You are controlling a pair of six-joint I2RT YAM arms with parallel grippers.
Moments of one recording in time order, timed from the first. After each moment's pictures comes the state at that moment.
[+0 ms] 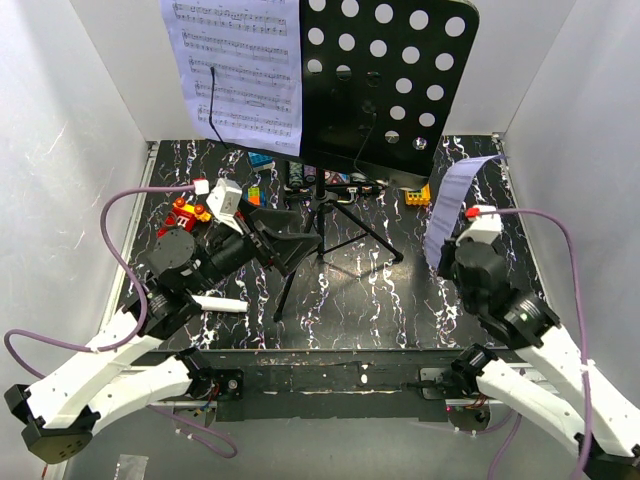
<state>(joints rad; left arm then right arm) -0.85 0.78 0.97 0.01 0.13 -0.43 0.76 0.56 0.77 -0.64 0.64 0.36</state>
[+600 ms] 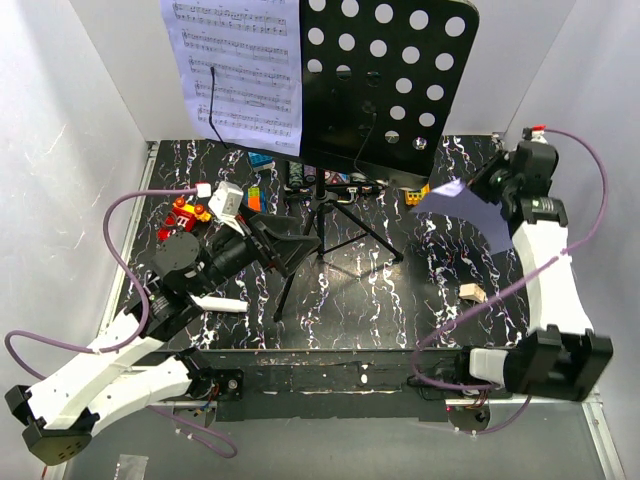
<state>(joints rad) -0.85 0.75 0.92 -0.02 0.09 -0.48 -0.05 1.18 1.17 -0.47 -0.15 0.57</state>
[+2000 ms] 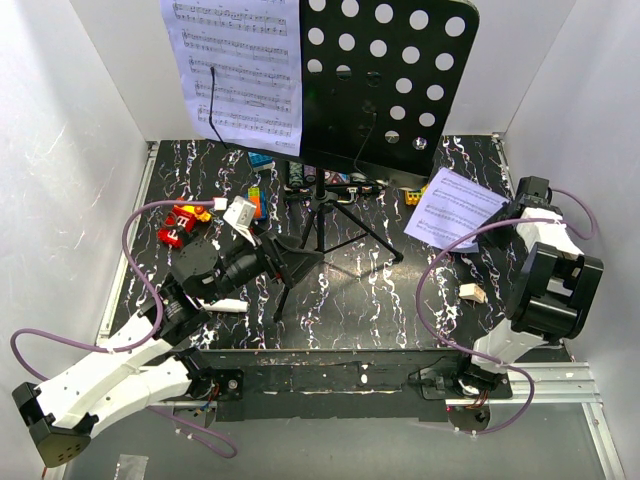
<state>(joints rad) -0.85 0.74 0.77 -0.01 0.09 -0.57 -0.31 1.60 1.06 -0.56 -0.18 0.57</state>
